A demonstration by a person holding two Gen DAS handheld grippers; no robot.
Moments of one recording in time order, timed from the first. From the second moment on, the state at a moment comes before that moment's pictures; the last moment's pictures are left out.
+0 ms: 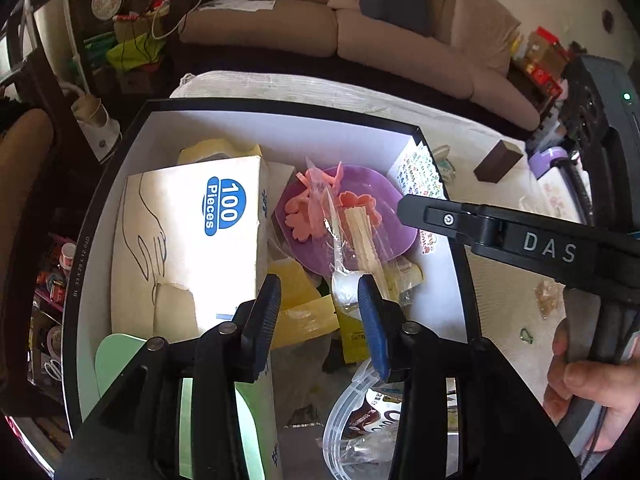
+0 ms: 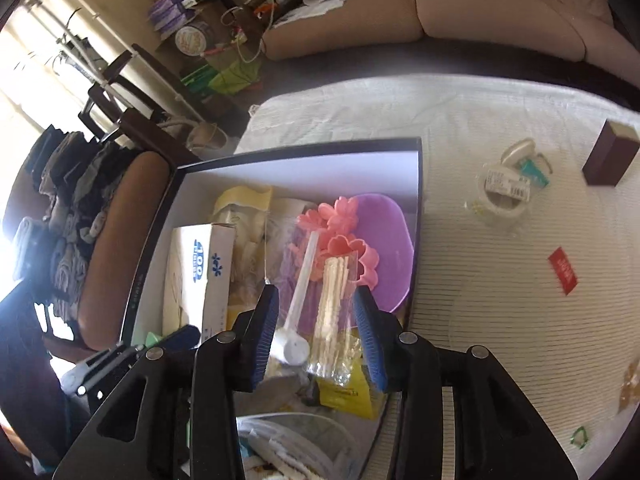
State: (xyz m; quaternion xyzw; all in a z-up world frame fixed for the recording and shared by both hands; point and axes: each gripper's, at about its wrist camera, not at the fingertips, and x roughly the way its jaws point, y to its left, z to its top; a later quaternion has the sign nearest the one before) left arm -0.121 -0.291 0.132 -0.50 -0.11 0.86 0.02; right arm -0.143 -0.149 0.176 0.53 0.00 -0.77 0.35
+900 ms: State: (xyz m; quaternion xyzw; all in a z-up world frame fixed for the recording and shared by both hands) left arm -0.012 -0.239 0.195 -0.46 -0.02 0.89 -0.08; right arm -0.056 -0.029 0.227 0.48 0.07 -0.81 0.33
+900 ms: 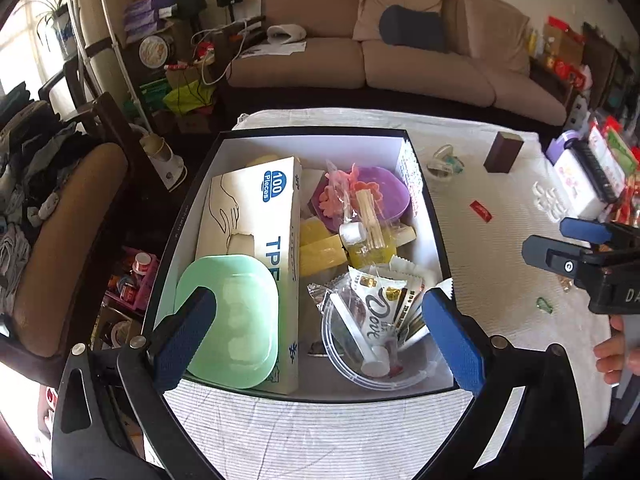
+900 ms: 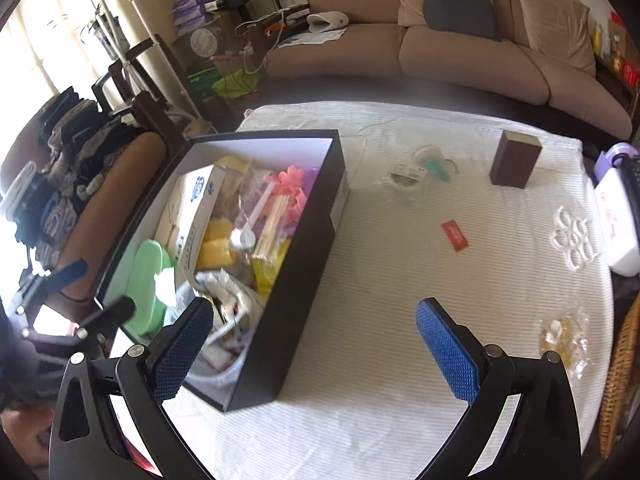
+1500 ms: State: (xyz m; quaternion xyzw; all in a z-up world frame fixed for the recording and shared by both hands) left arm 0.027 -0.146 0.208 -0.43 -0.02 0.90 -0.04; right arm -0.028 0.110 0.228 0.45 0.06 -0.84 0.31
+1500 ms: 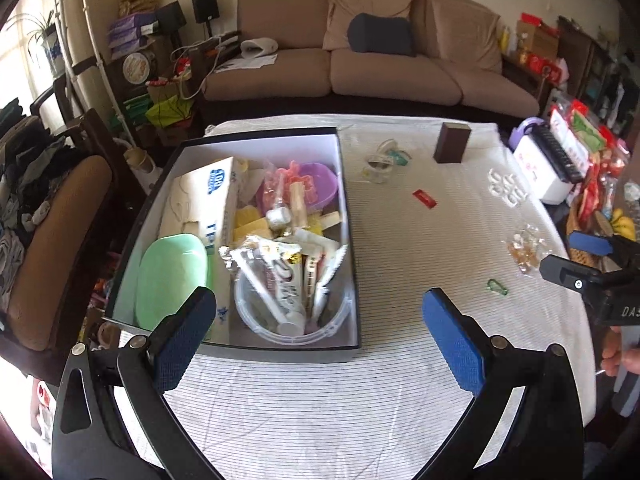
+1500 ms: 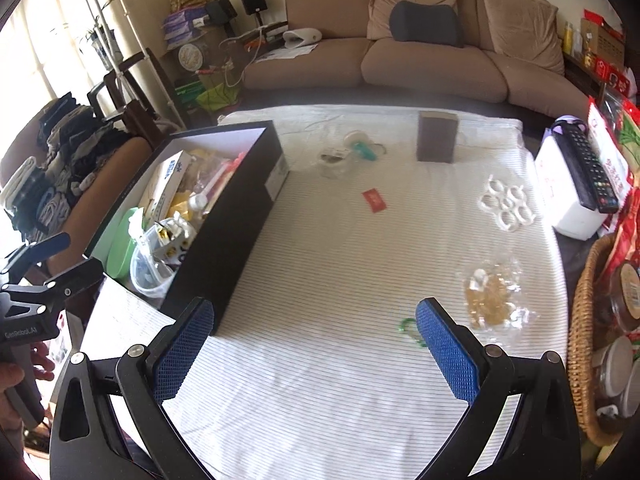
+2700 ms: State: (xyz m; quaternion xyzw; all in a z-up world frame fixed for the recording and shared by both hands) left arm -0.072 0.085 0.004 -0.46 0.08 0.87 0.19; right arm -0.121 0.270 0.111 0.47 -0.14 -0.83 0.26
